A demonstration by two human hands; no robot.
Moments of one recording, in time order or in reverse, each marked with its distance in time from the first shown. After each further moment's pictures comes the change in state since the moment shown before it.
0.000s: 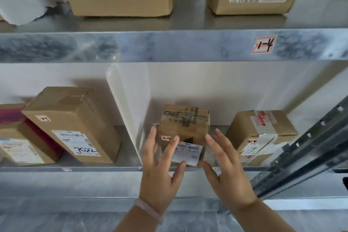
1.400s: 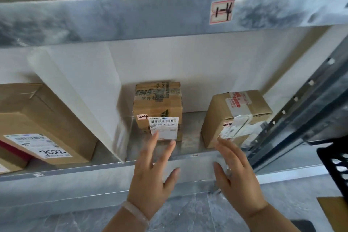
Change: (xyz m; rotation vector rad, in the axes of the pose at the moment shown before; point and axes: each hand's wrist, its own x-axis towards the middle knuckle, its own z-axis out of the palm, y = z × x) left_hand -0.026 0.002 0.027 0.091 -0.210 0.103; right_hand -0.061 0.046 -0.028 -0.003 0.044 0.190
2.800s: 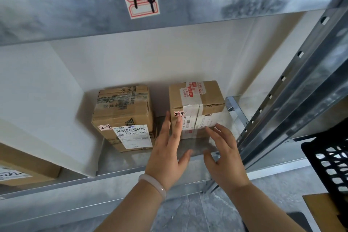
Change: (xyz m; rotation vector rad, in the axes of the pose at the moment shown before) left_hand 0.071 0.037 0.085 -0.123 -0.204 -0.054; right_hand 0.031 0.069 0.004 0.000 0.018 0.200
